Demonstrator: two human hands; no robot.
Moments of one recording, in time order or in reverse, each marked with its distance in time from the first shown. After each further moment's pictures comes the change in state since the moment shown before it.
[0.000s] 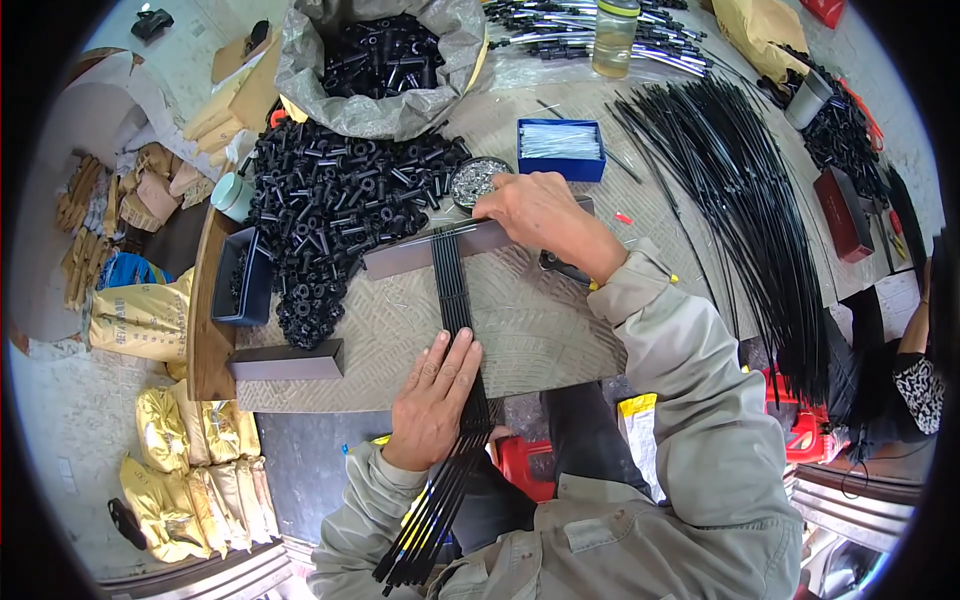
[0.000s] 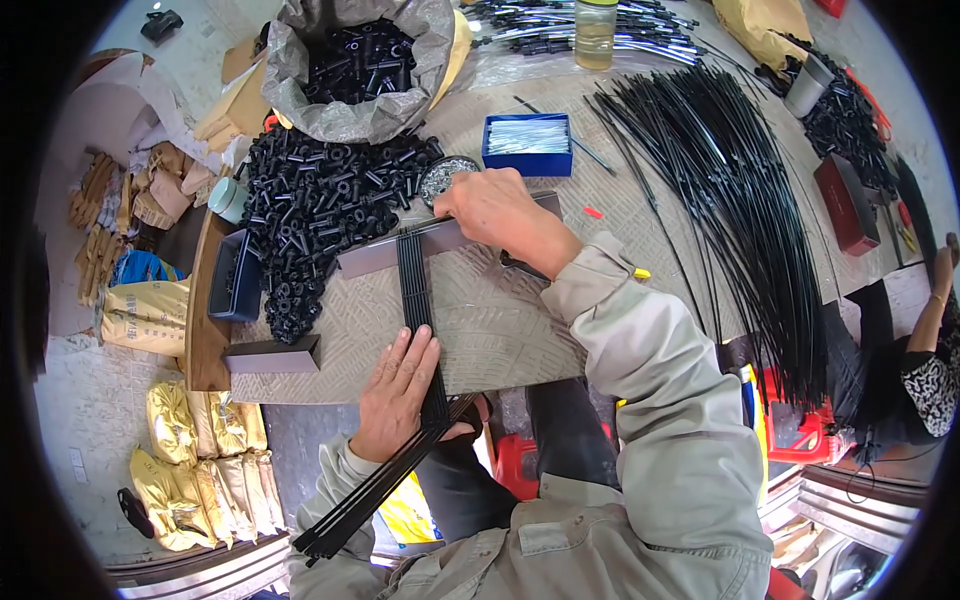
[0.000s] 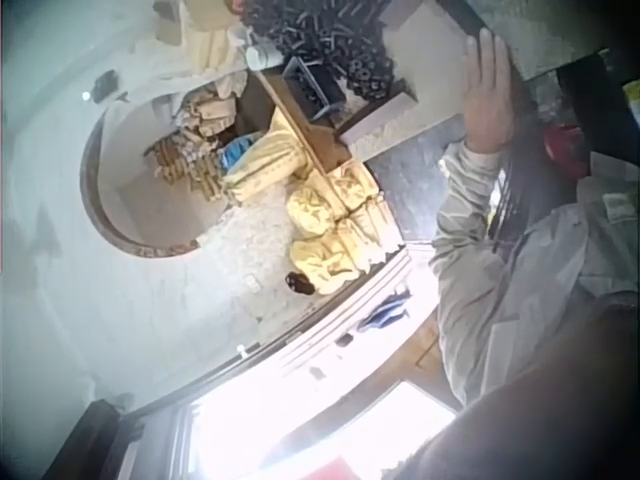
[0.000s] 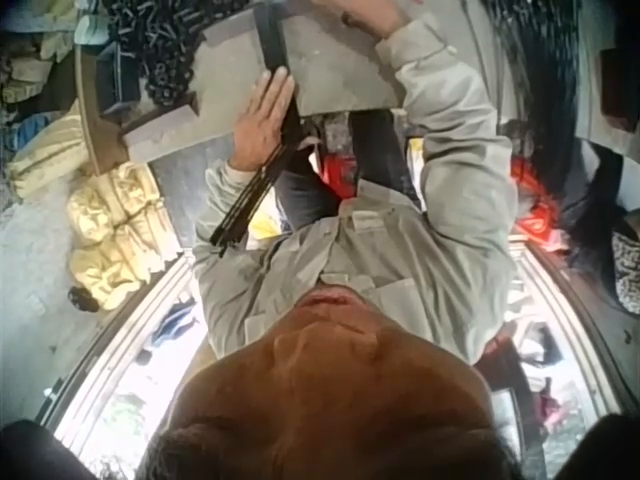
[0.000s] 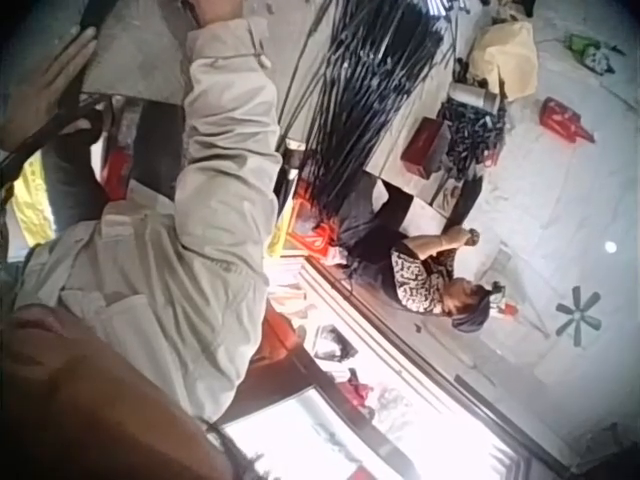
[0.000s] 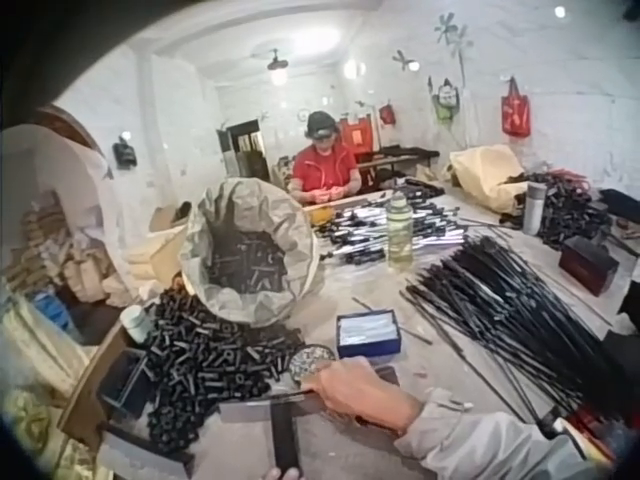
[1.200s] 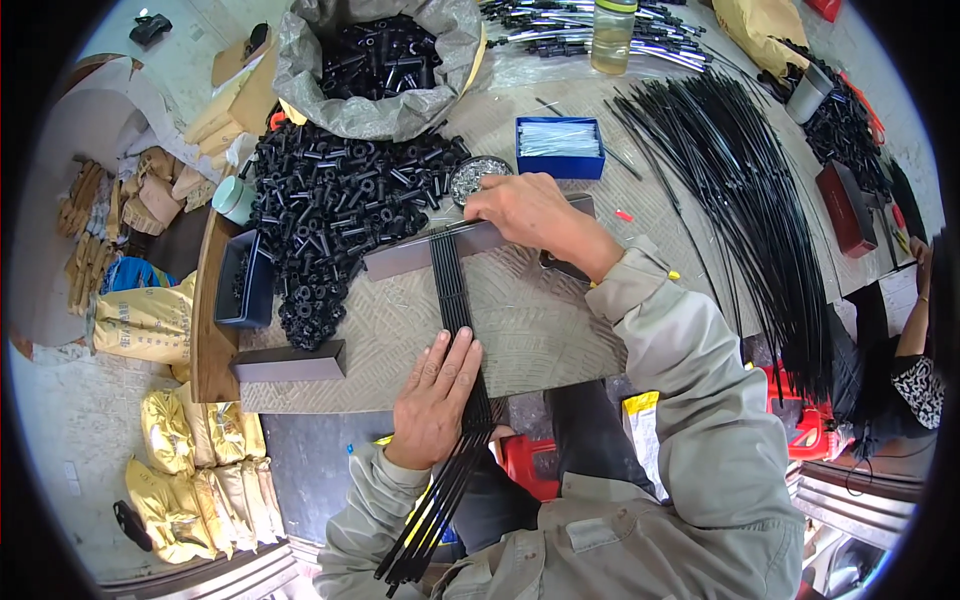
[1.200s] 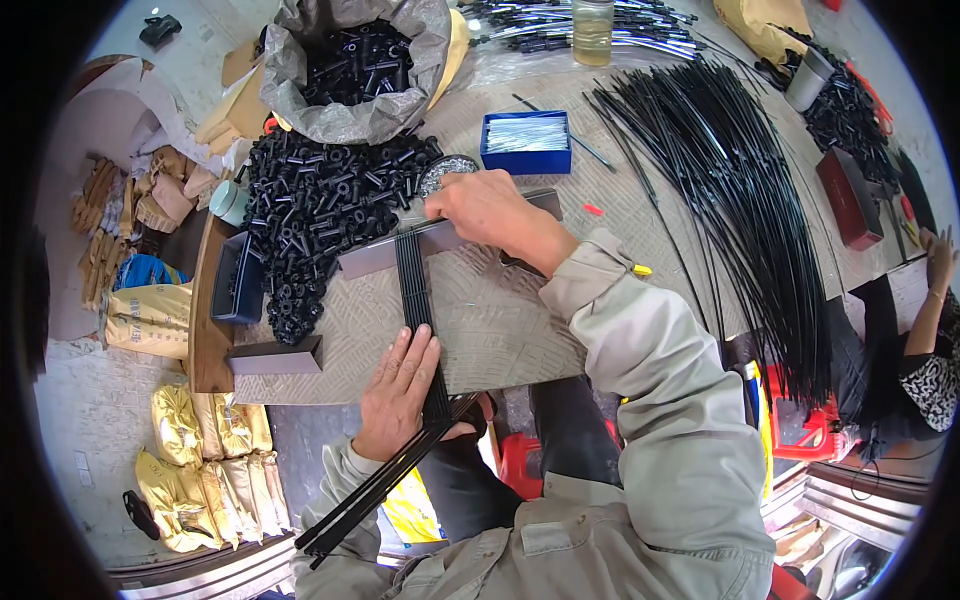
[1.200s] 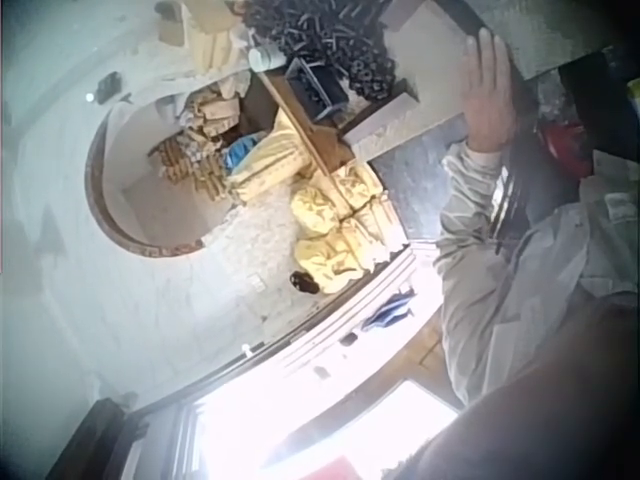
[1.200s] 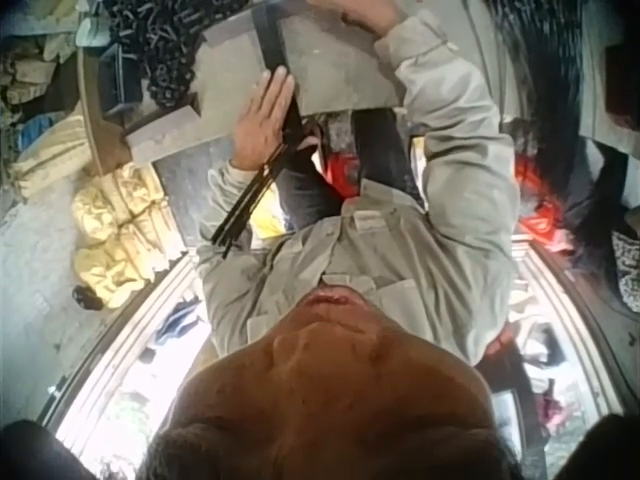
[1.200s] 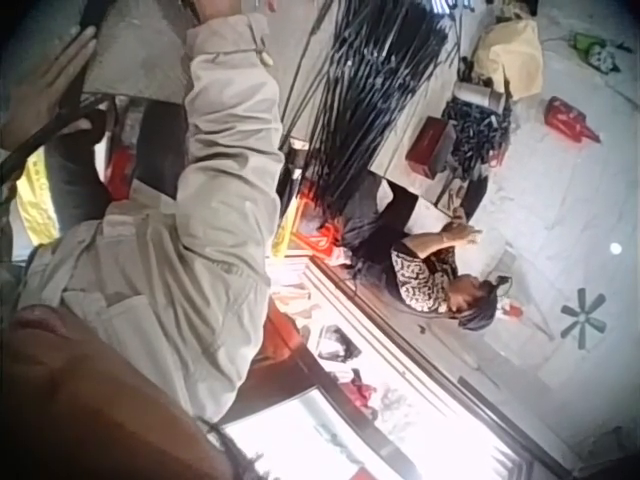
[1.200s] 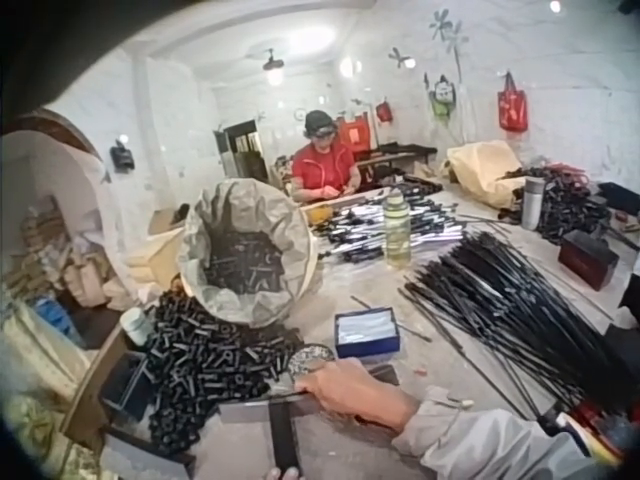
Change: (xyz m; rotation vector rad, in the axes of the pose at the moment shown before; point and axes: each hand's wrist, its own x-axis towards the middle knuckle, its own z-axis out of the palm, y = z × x) left_hand 0.003 0.004 -0.005 -0.076 0.031 -0.022; right_hand 0.004 0.002 0.008 0.098 0.000 -0.022
